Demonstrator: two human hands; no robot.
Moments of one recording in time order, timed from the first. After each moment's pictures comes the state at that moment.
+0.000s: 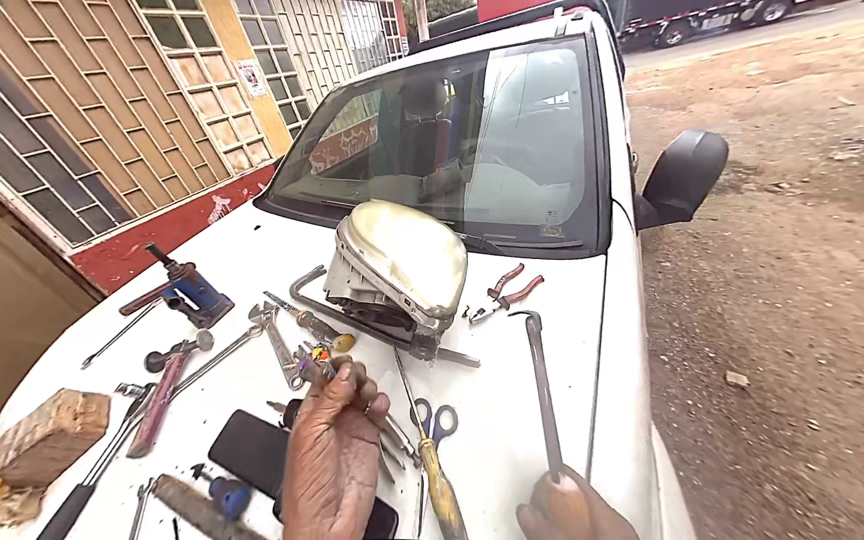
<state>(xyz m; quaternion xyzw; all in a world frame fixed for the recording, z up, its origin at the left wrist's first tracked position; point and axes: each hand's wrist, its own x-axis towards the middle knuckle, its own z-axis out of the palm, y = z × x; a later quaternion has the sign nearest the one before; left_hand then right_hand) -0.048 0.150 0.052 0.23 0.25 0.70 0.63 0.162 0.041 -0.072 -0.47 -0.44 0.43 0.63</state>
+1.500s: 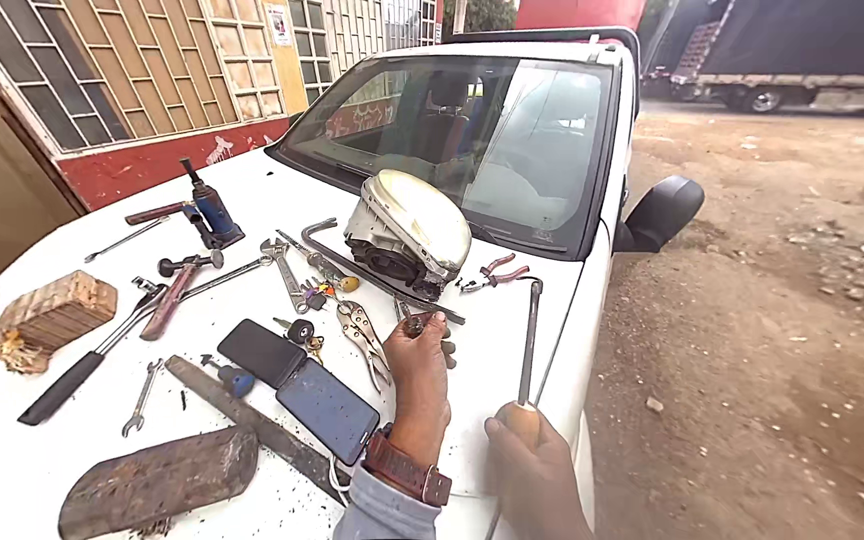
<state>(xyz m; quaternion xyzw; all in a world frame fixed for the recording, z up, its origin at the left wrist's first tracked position) 0.040 0.138 0.024 0.28 0.46 0.64 0.55 0.158 0.036 -0.064 -0.48 -0.38 0.45 0.66</state>
